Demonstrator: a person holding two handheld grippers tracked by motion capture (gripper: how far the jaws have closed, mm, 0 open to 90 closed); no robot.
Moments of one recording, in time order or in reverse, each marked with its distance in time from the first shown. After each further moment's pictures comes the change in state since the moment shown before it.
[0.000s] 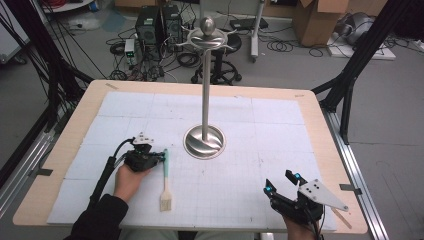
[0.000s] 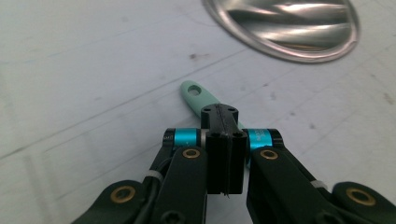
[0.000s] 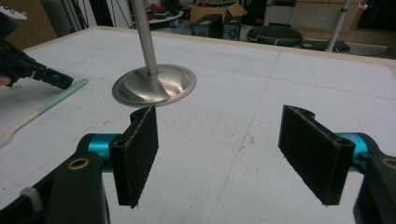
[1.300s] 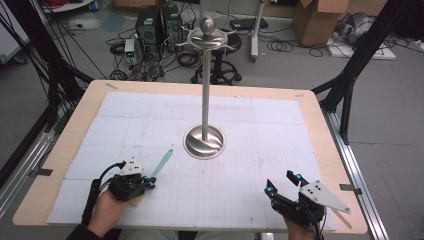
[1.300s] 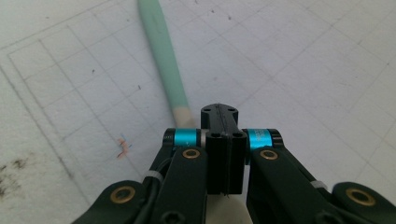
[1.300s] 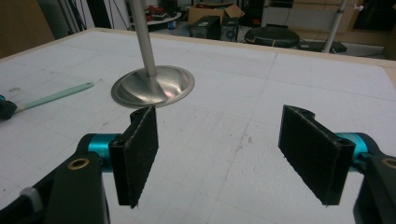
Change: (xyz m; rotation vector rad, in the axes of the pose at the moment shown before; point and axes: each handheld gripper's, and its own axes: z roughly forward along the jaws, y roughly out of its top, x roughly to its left) left arm -0.022 -0.052 -0.057 0.062 -0.036 0.151; right arm 0.000 0.000 -0.003 -0.004 -0.010 0.002
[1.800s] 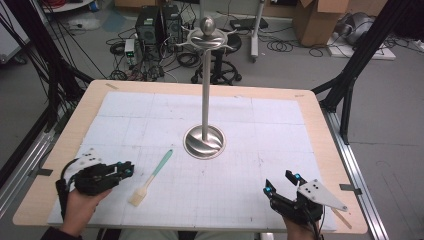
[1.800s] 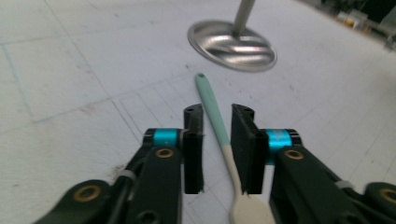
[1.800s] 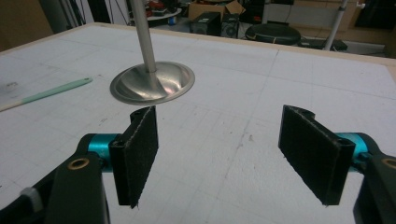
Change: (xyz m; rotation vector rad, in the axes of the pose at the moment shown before) left arm 0.048 -0.014 -0.067 -0.360 -0.033 -0.171; right arm 0.001 0.000 0.004 0.015 0.001 -0.013
